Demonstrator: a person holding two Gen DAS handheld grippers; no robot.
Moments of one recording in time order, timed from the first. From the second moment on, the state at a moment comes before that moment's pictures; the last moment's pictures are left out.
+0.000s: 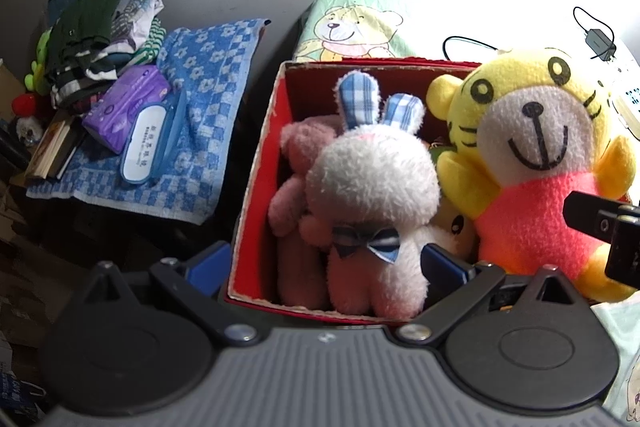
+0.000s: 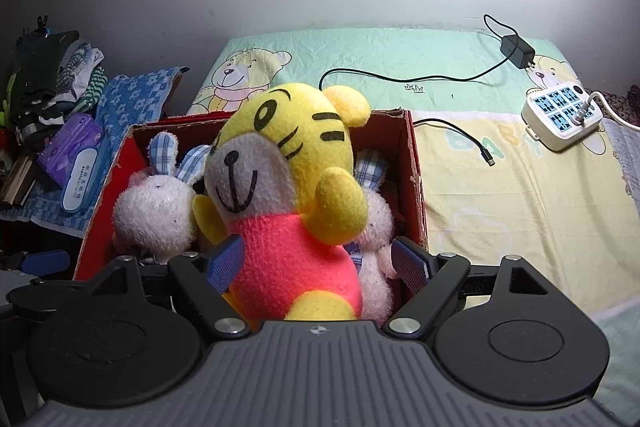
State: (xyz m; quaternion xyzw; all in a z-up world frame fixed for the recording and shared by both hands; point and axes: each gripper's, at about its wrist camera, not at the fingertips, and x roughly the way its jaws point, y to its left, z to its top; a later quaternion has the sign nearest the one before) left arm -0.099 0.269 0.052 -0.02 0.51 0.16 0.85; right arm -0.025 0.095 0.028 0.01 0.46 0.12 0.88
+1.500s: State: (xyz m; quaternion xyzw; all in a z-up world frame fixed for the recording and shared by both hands) left arm -0.104 0.269 0.054 -0.04 0.50 0.14 0.86; right arm -0.024 0.105 0.027 -0.02 0.44 0.10 0.89
